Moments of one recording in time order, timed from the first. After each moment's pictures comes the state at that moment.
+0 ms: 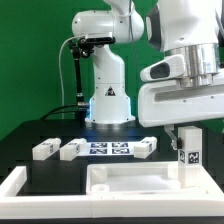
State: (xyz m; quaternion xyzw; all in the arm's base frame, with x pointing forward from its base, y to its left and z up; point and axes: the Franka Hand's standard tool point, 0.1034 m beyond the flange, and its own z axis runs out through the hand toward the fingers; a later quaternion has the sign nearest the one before) arm 0.655 0.110 0.102 -1.00 0.03 -0.06 0.05
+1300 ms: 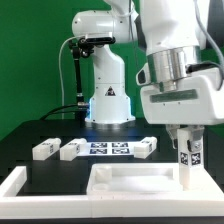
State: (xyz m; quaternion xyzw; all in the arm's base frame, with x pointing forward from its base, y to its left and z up) arm 0.660 0.080 0.098 -0.78 0.62 -0.02 0.13
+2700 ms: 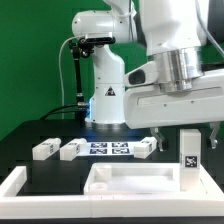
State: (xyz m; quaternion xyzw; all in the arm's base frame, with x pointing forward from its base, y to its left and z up) arm 0.665 0.088 0.104 -0.99 0.12 -0.01 0.06
